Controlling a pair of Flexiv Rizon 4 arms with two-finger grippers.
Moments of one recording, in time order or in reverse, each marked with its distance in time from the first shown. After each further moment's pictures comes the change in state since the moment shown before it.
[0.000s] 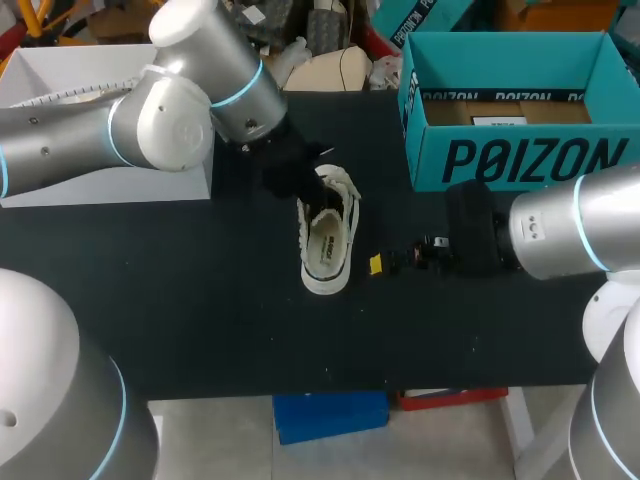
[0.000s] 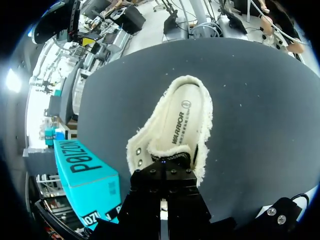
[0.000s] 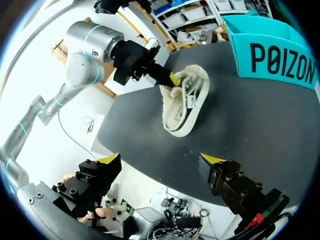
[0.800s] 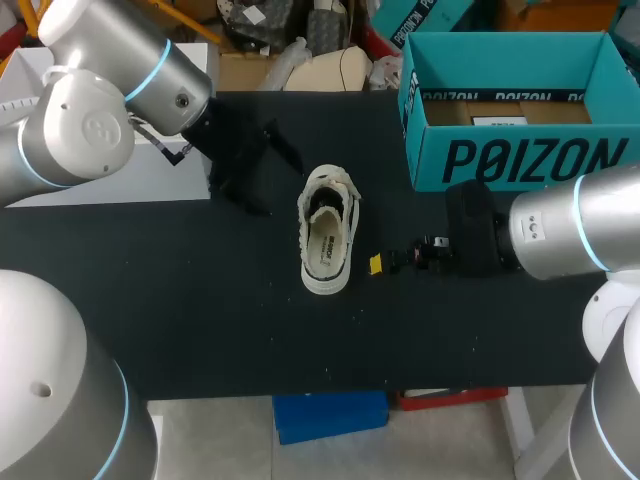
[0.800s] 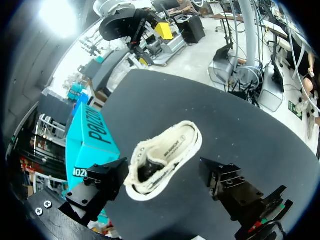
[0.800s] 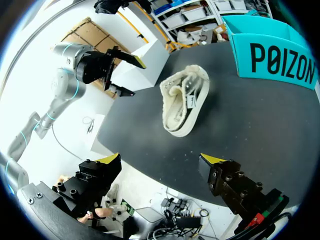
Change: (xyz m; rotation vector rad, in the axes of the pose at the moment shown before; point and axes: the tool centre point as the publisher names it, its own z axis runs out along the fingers) left arm 0.029 -0.041 -0.088 0.057 -0.164 -0.495; right arm 0.000 0.000 0.000 0.000 0.000 0.000
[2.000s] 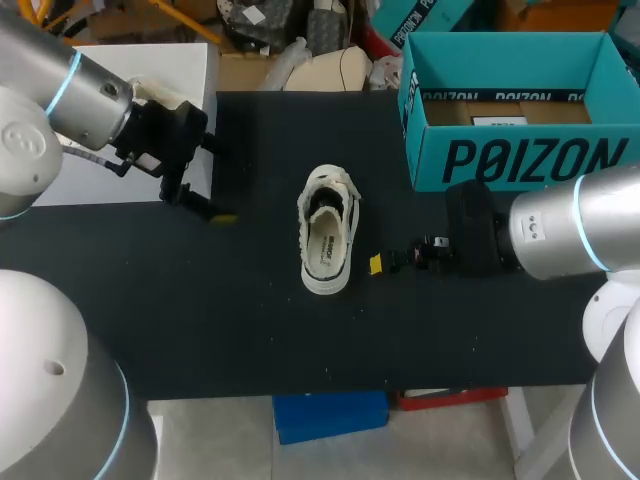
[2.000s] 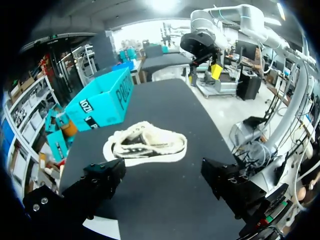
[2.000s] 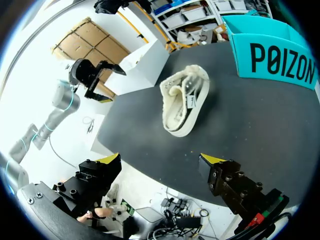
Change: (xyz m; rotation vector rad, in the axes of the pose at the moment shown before) left arm 0.051 0.014 -0.055 0.128 -0.103 -0.761; right arm 0.000 0.000 0.000 0.000 0.000 0.000
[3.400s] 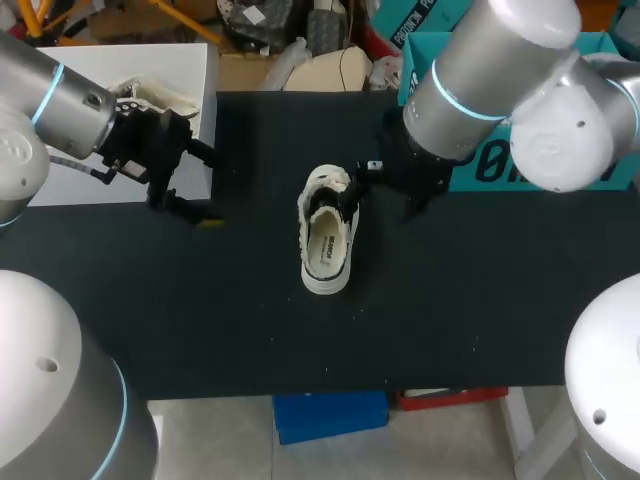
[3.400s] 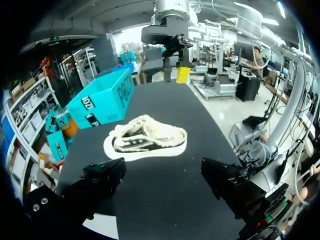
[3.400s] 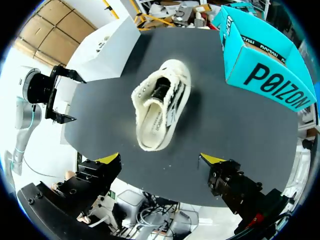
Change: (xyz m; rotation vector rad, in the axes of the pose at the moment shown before) left arm -0.001 0.020 -0.005 0.025 0.003 -0.002; right arm -0.010 0.085 0.041 0.299 -0.379 0.040
